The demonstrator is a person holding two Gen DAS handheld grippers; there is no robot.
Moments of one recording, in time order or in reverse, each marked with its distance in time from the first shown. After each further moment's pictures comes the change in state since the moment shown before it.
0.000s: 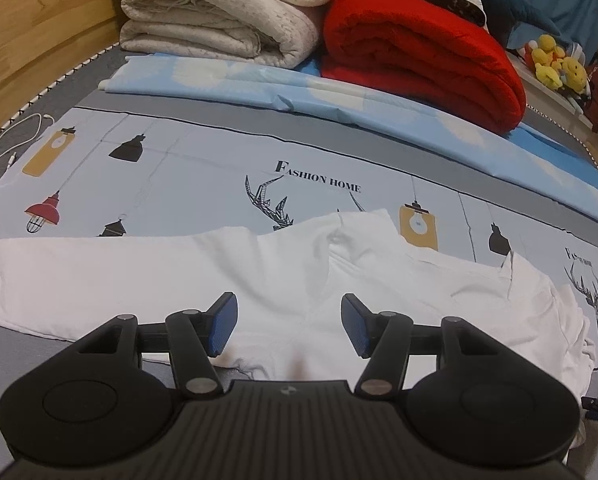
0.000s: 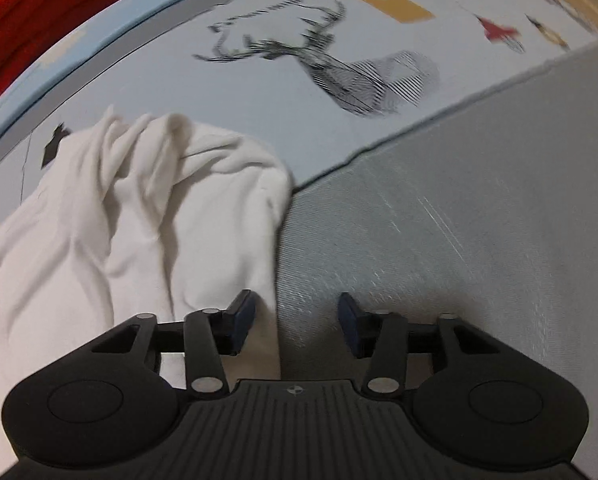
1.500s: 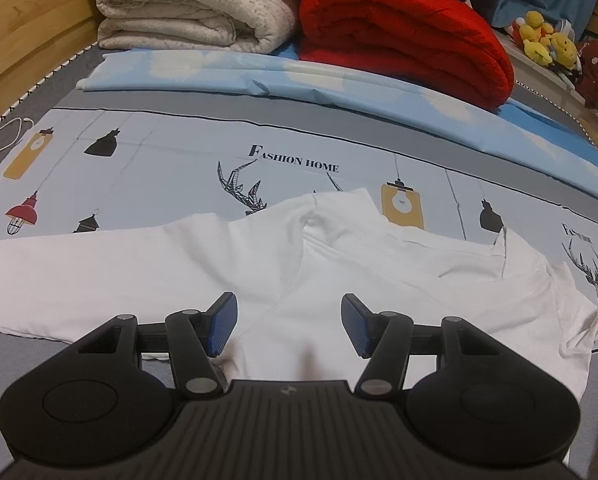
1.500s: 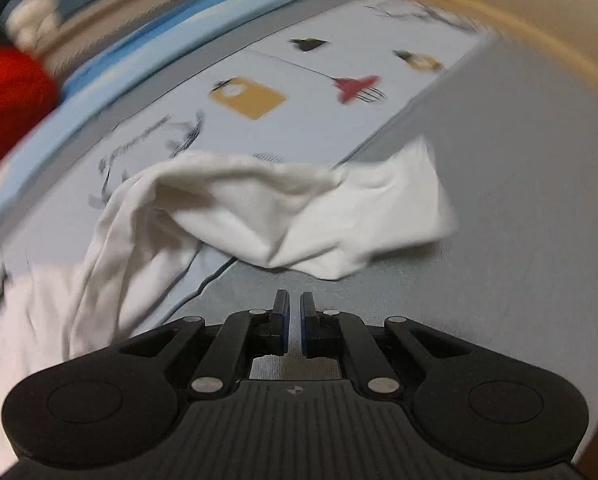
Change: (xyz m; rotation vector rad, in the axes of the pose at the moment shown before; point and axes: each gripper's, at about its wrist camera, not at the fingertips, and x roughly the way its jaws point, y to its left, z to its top) left arm 0.017 -0.028 -0.009 0.052 0.028 -0.008; right arm -0.042 -0.089 0.030 0.315 -0.219 -0.096
